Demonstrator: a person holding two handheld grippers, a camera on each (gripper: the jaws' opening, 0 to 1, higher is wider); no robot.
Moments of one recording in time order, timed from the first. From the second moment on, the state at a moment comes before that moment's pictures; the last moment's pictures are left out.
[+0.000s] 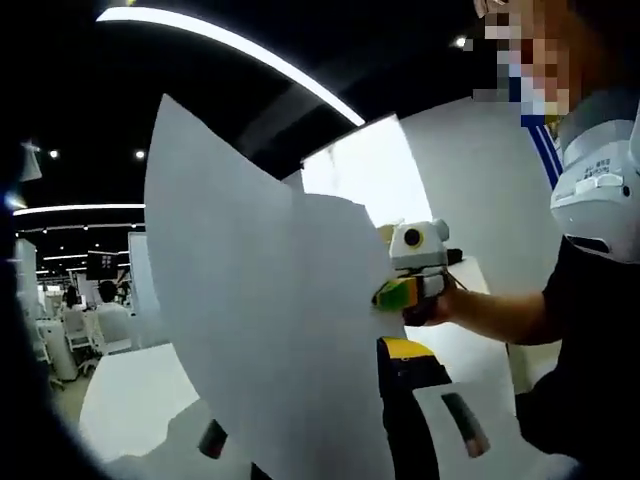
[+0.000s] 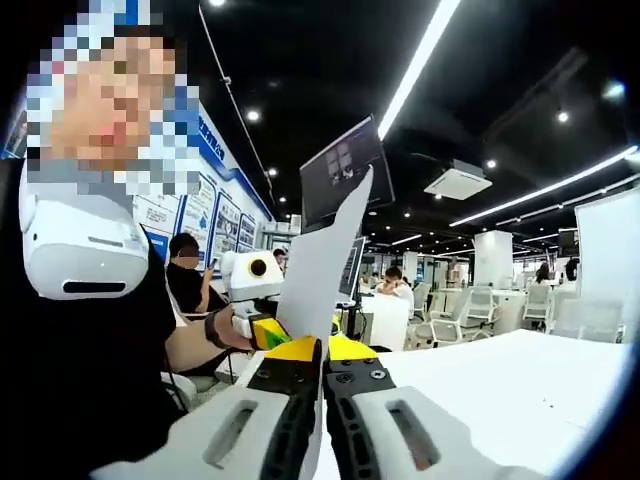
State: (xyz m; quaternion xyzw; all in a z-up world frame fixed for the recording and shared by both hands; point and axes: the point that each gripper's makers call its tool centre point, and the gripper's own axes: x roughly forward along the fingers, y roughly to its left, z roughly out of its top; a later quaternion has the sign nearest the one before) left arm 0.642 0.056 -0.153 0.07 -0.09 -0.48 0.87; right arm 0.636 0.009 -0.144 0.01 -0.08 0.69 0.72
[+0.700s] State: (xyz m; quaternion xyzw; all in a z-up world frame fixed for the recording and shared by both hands) left arm 0.646 0.059 -0.149 -0.01 -0.07 -0.48 0.88; right arm 0.638 0.015 -0.152 -0.01 -0.07 0.69 0.72
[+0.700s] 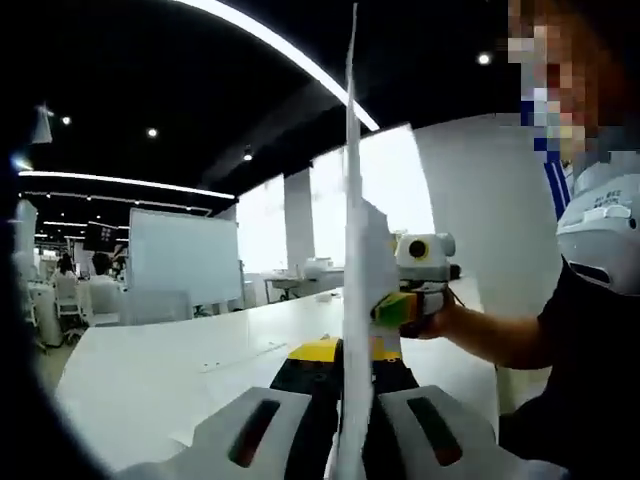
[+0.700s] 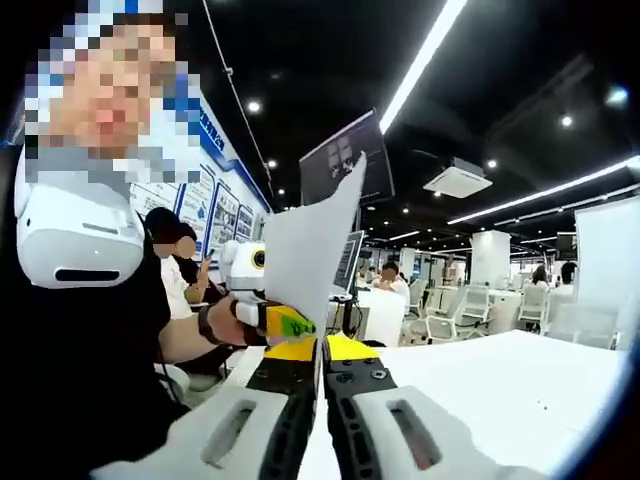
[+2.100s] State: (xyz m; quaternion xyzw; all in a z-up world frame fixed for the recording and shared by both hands) left arm 0.663 0.097 -0.148 -0.10 -0.06 -0.43 0.89; right arm 0.673 0.004 -0.136 0.04 -0.09 0.62 0.78
